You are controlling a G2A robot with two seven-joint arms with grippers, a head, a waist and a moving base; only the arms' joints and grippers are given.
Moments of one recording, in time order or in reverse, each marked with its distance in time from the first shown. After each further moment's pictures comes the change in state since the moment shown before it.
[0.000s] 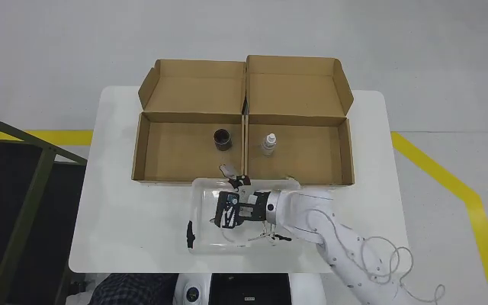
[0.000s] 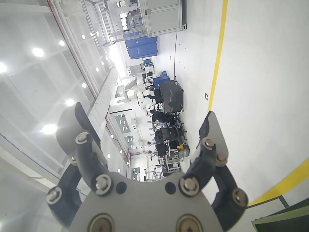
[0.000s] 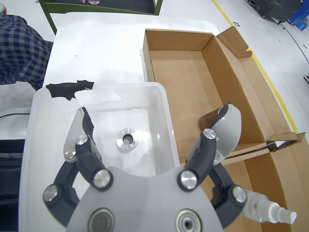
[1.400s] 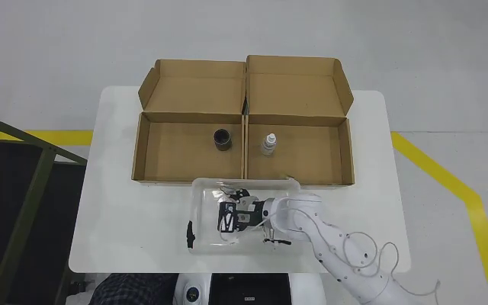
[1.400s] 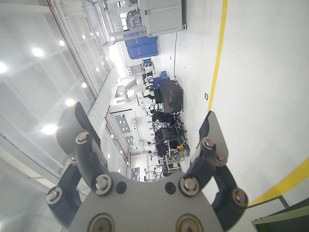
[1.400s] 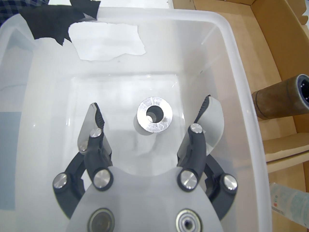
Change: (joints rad) left arm 0.000 0.000 0.000 0.000 0.000 0.000 0.000; right arm 0.052 0.004 -0.094 0.221 -0.066 -0.006 -0.049
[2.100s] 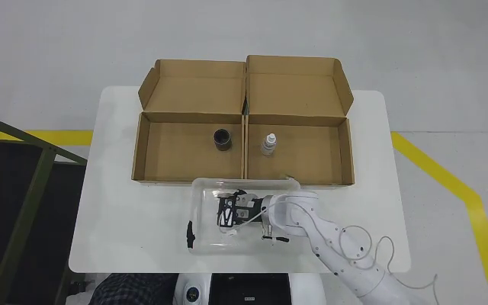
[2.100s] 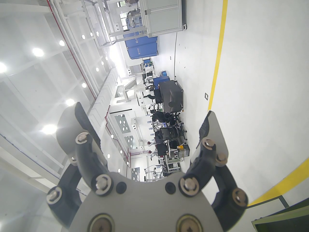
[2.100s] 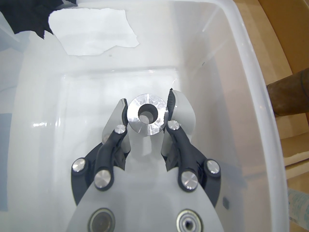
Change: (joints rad) left arm 0.000 0.000 0.000 0.000 0.000 0.000 0.000; right arm 0.036 -0.008 -0.023 0.058 0.030 0.021 -0.005
